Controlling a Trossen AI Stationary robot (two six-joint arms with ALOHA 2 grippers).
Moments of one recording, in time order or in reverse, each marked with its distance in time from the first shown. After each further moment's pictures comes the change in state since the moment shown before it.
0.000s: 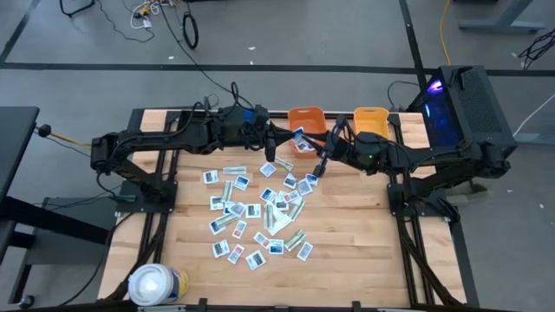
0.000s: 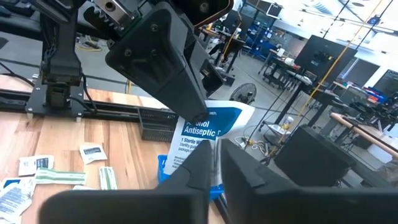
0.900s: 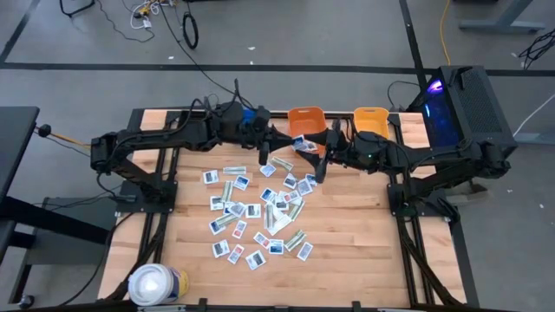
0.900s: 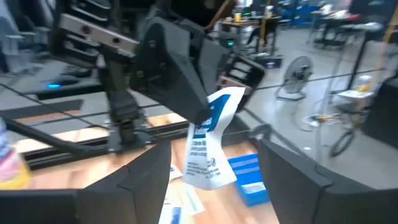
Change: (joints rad) left arm 0.040 -0.002 0.000 0.013 0.259 0.037; right arm -0.008 0.000 0.000 -0.012 -0.176 0.412
